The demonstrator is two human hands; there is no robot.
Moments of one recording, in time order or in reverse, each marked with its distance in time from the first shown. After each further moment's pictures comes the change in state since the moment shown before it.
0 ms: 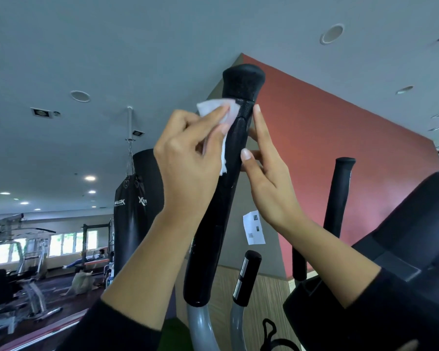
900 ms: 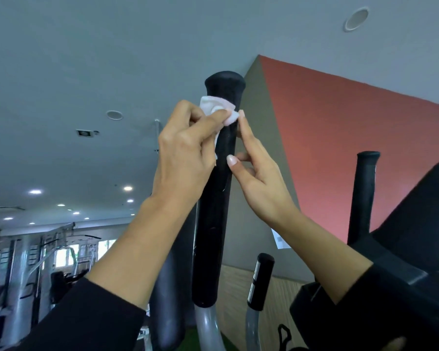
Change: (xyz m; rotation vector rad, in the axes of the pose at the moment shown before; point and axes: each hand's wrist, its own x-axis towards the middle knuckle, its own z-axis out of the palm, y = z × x) left_hand 0.018 0.010 0.004 0.276 -0.178 0.329; right_hand 0.004 0.008 -0.005 0.206 -0.051 0.035
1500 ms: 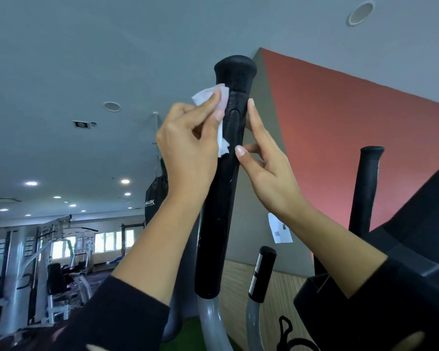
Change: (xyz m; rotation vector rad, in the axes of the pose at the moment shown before) left_hand -0.008 0.000 0.009 -0.220 0.106 -0.449; right_hand -0.003 -0.003 0.002 -0.014 -0.007 0.005
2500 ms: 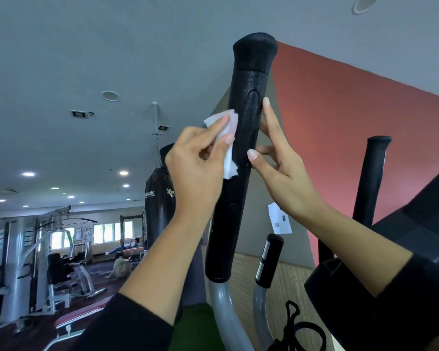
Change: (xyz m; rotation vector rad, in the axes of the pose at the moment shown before) left_hand -0.042 -0.024 -0.021 -0.147 -0.052 -0.113; right_hand -0.020 0.007 0.005 -0.057 -0.063 0.008
